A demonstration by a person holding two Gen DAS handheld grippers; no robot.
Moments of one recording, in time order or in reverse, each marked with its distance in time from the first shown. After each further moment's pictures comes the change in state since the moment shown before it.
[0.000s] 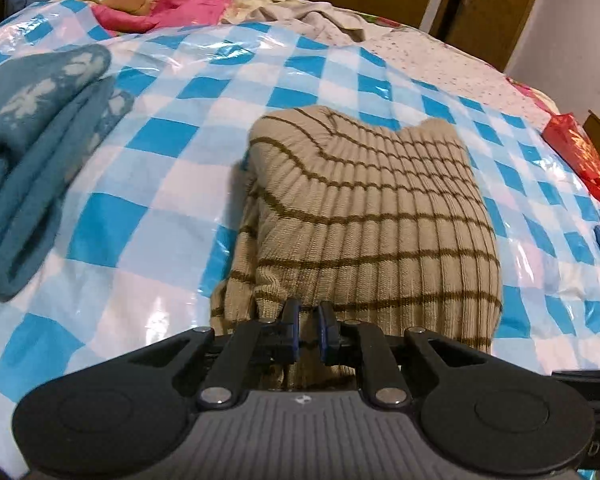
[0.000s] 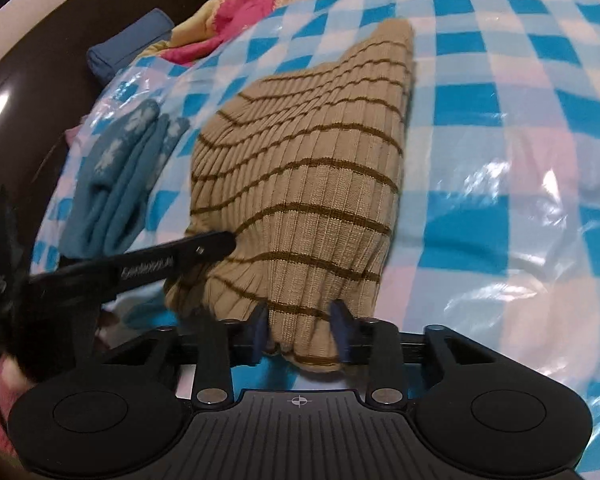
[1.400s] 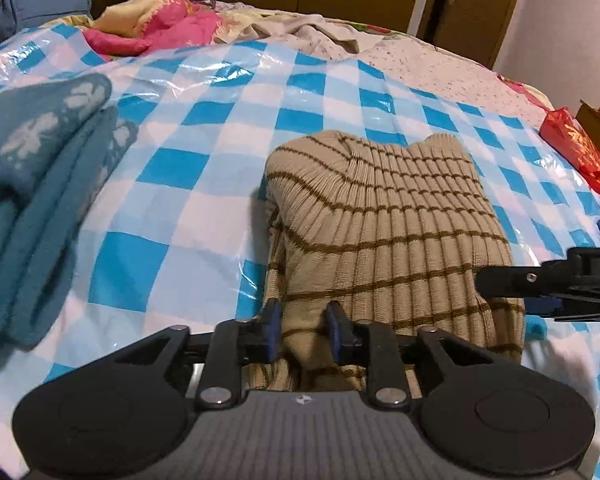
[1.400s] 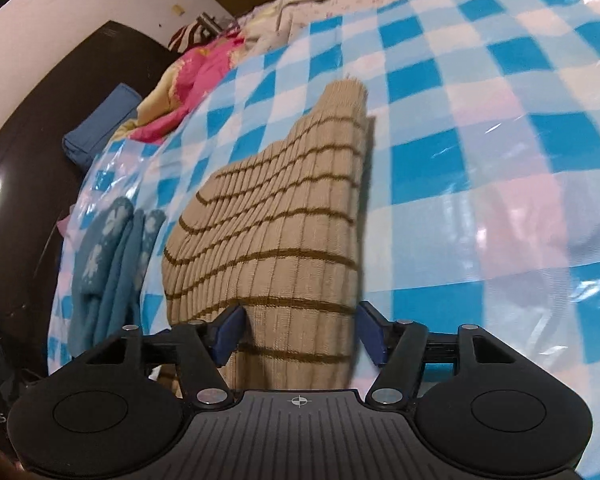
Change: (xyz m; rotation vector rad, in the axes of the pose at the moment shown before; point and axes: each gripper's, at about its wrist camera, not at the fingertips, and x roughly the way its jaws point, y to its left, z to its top) left arm 0.008 0.019 0.015 0.068 -0.034 -0.017; right arm 0.013 -0.043 0.050 0.202 -0.103 0.024
